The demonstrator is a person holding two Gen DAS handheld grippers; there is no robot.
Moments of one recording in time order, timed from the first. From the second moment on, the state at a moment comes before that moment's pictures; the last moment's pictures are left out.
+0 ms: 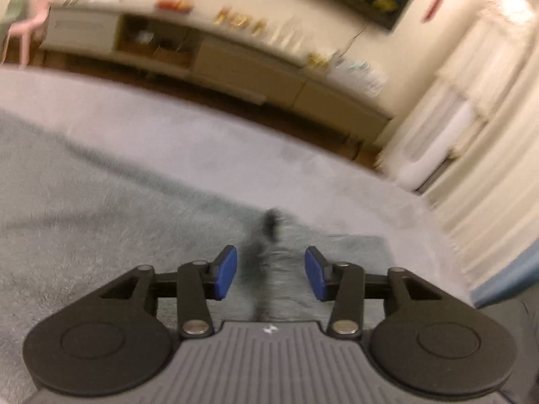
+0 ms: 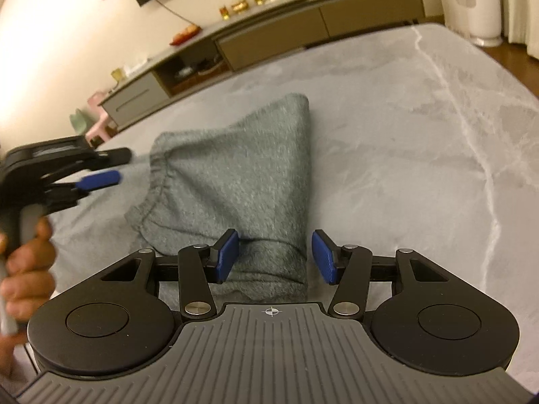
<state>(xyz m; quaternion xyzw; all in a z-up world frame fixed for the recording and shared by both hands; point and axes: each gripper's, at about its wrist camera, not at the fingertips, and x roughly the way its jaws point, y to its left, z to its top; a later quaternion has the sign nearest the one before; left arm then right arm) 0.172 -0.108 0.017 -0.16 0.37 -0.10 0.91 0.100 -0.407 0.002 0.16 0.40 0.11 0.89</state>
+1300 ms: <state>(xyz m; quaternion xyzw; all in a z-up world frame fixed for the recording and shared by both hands) 0.176 -0.126 0.085 -0.06 0.42 -0.20 0.88 0.060 -0.355 0.063 0.13 0.26 0.27 0.92</state>
